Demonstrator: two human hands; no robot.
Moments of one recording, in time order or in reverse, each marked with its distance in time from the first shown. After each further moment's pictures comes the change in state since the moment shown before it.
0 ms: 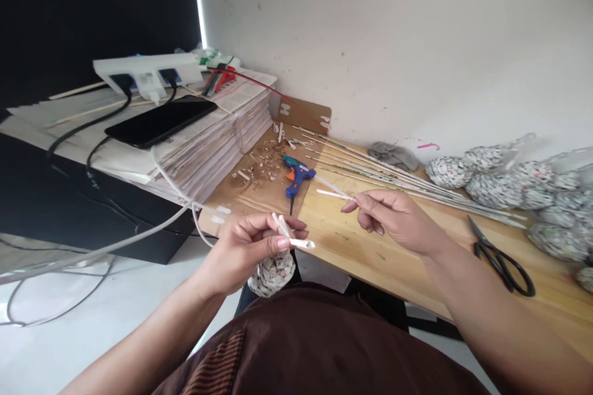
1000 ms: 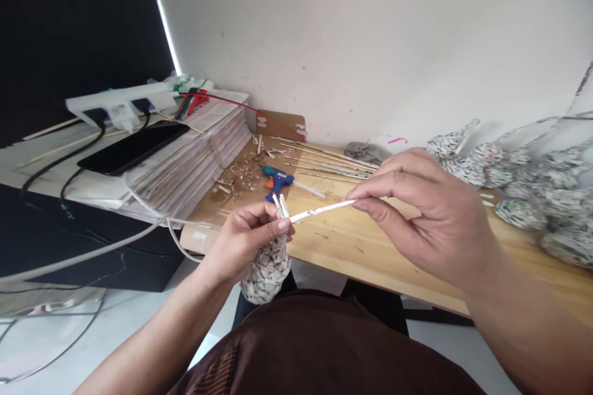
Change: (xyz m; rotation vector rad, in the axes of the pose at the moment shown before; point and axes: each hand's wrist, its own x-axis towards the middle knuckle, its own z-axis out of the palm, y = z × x) left_hand 0.031 0.012 0.038 0.117 0.035 -0.010; right_hand -0.060 -0.056 -0.017 -0.755 0.492 -0.837
